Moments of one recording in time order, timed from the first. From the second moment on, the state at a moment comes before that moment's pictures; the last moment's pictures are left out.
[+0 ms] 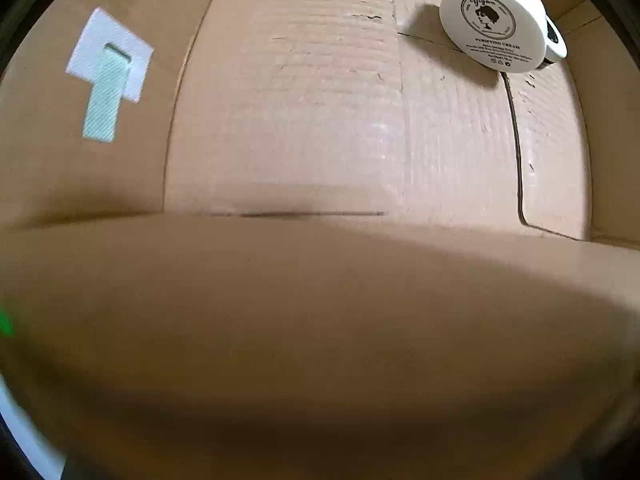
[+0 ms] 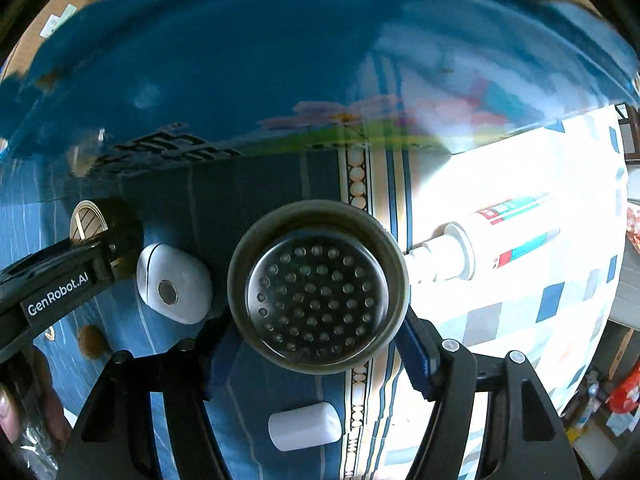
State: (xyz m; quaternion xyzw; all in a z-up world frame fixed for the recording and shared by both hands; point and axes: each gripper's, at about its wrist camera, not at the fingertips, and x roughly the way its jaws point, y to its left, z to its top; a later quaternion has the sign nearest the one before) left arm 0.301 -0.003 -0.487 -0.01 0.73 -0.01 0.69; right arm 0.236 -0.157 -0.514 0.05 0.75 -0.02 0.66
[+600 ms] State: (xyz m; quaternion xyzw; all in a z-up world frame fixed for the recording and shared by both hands) left arm 0.181 -0.006 -0.487 -0.03 0.75 -0.01 0.66; right arm 0.171 -0.150 -0.520 -0.01 0.78 0.04 0.62
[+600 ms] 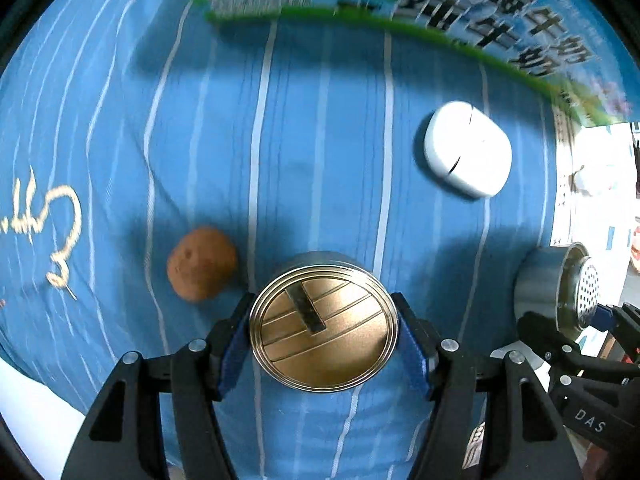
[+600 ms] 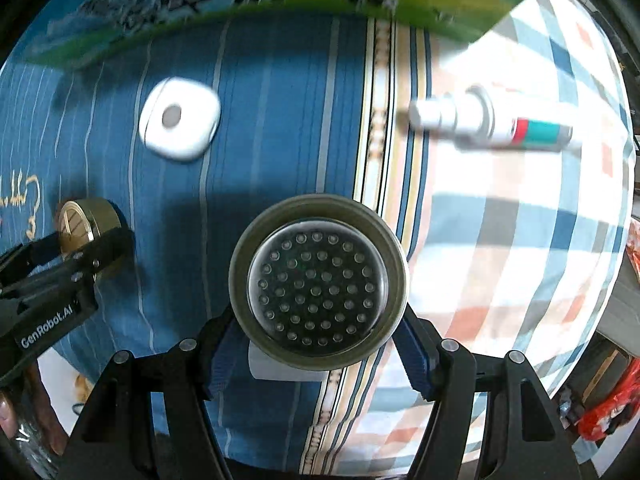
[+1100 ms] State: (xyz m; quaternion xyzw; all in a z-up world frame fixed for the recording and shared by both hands) left arm 0.223 -0.014 -0.500 -0.01 0.76 0.00 0.65; right arm 0.202 -0.149 -0.527 0.02 0.78 0.02 0.62
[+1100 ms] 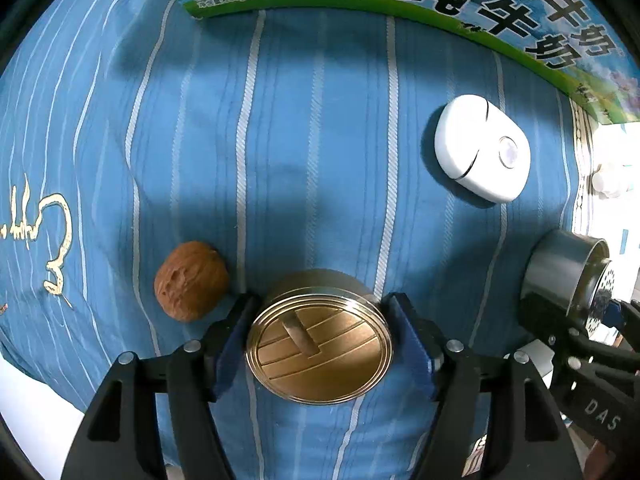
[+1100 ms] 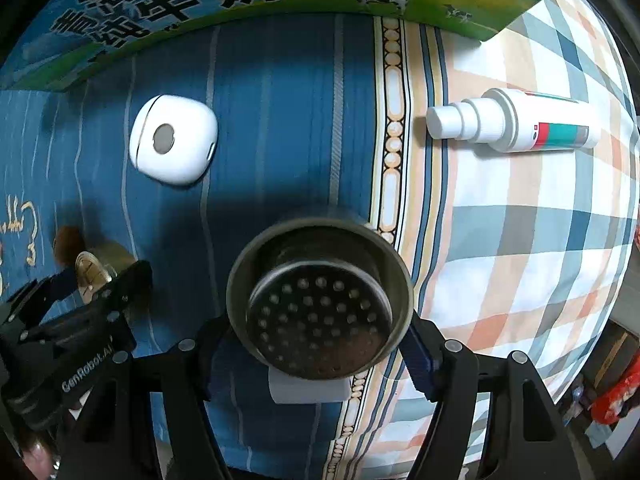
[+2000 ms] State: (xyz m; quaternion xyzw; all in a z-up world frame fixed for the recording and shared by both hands) left arm 0.217 0.007 -0.520 -0.02 0.78 -0.03 0.63; right arm 0.226 -0.128 -0.563 0.02 0.79 -0.01 0.61
